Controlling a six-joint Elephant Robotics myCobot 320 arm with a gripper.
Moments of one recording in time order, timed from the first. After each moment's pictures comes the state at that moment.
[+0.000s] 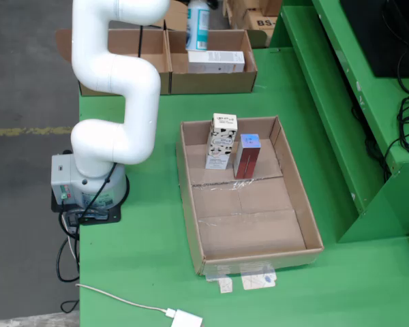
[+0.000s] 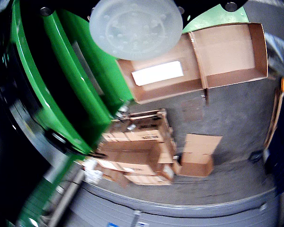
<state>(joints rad) 1.27 -0.46 -0.02 -0.42 1.20 -0.06</state>
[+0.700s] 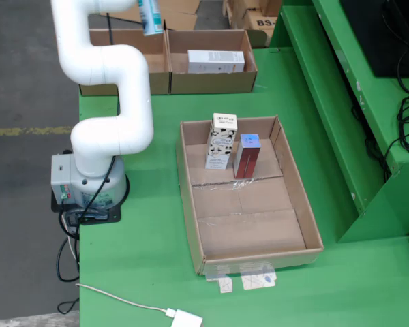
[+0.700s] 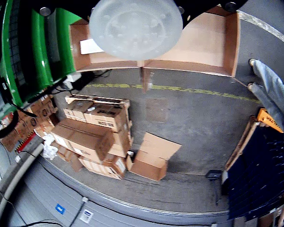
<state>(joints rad) 1.60 -0.69 -0.02 -0.23 1.23 -0.08</state>
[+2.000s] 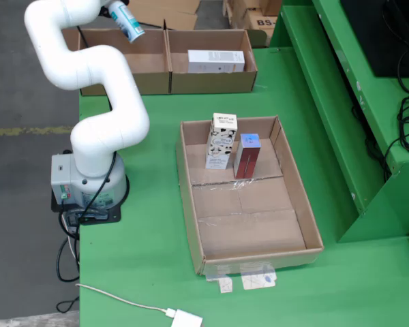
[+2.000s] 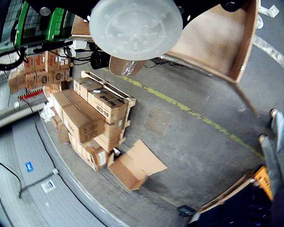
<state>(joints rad) 1.87 -1.08 -0.02 -0.03 0.99 -0.23</state>
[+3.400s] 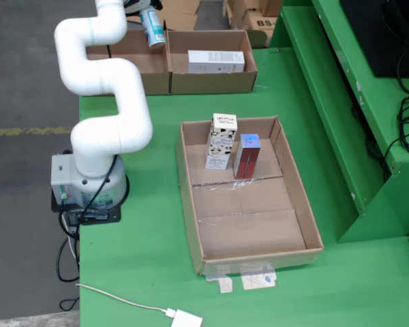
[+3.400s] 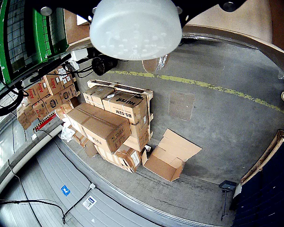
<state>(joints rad) 1.65 -1.34 -0.03 0.50 0.97 -0.20</state>
